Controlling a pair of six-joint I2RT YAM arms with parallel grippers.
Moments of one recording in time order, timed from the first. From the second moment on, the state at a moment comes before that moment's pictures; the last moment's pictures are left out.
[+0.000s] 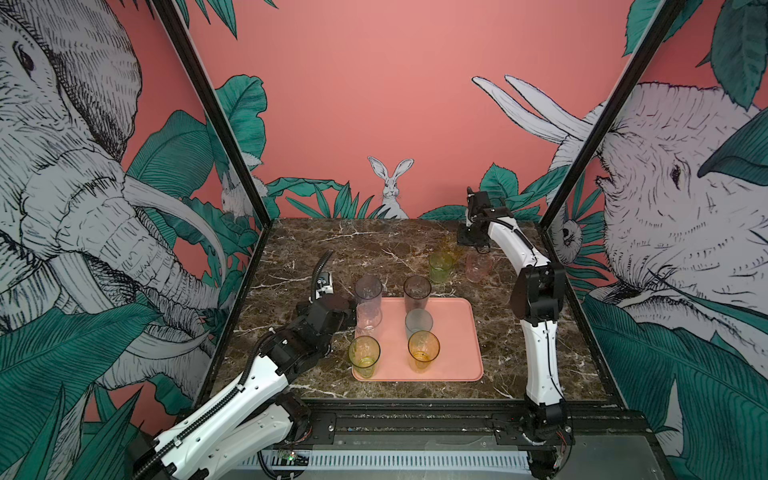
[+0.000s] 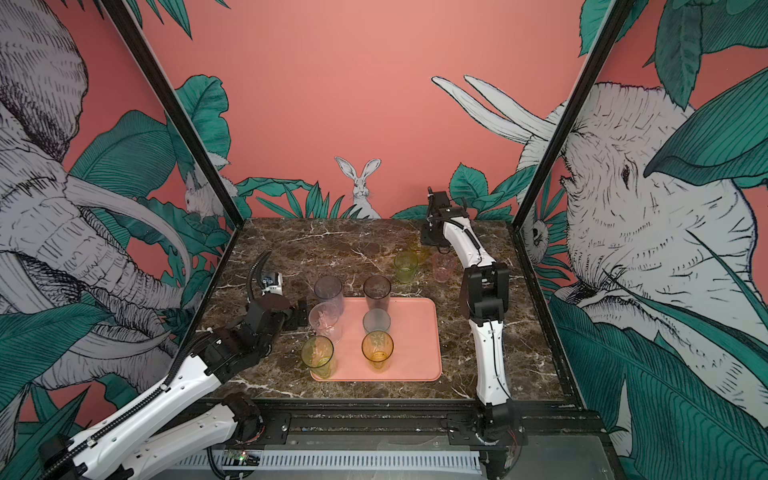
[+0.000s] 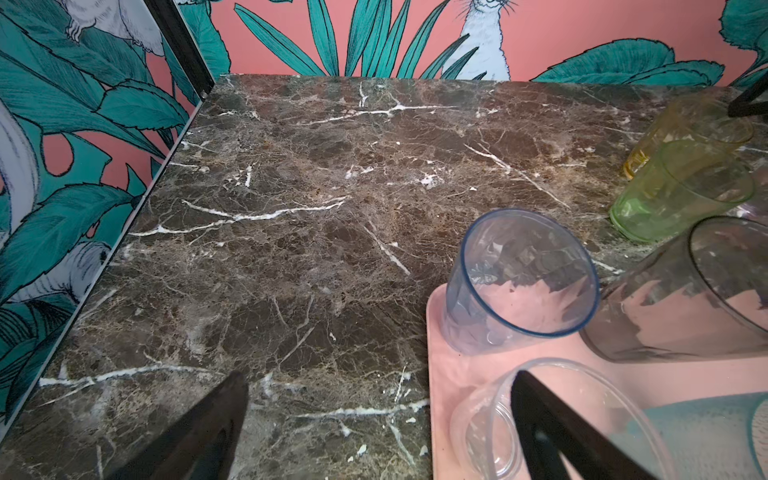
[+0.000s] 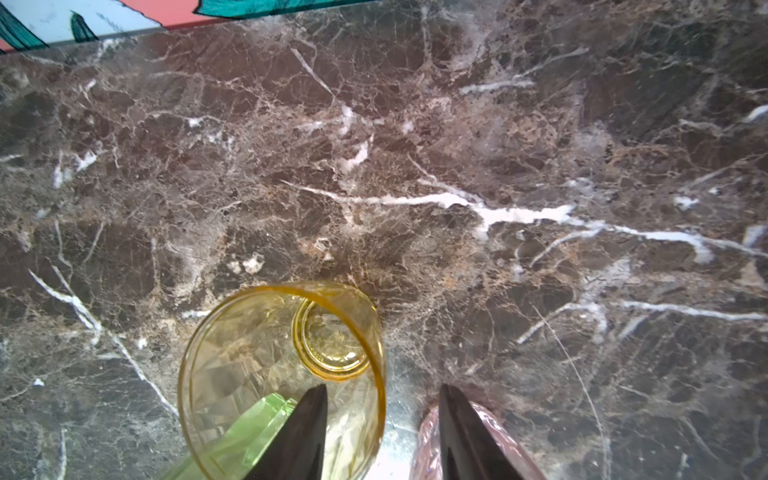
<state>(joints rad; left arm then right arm) -0.72 0.82 0.72 -0.57 -0.59 -0.45 0.21 2.34 2.24 -0.96 0.00 0.25</state>
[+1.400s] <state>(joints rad) -0.72 0.81 0.72 -0.59 -0.58 -0.47 0.19 2.40 2.29 -0.98 -0.07 0.28</state>
